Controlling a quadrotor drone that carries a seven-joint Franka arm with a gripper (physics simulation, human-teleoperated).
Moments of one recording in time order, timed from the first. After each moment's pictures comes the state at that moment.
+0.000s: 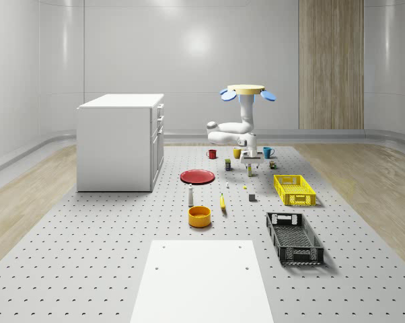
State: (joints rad) arm -1.15 -1.43 1.36 -2.87 -1.81 1.49 1.67
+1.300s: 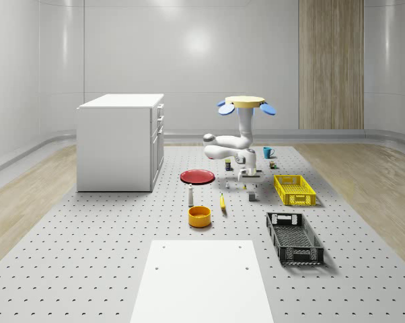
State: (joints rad) arm -1.16 -1.48 1.37 -2.87 -1.79 1.54 1.68
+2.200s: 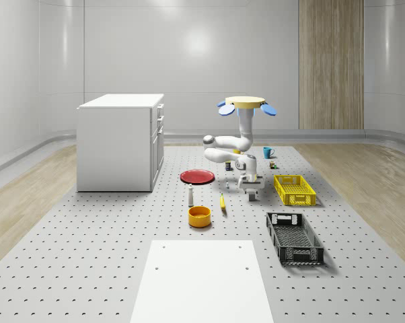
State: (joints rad) arm -1.20 -1.50 1.23 -2.82 -1.91 1.61 1.68
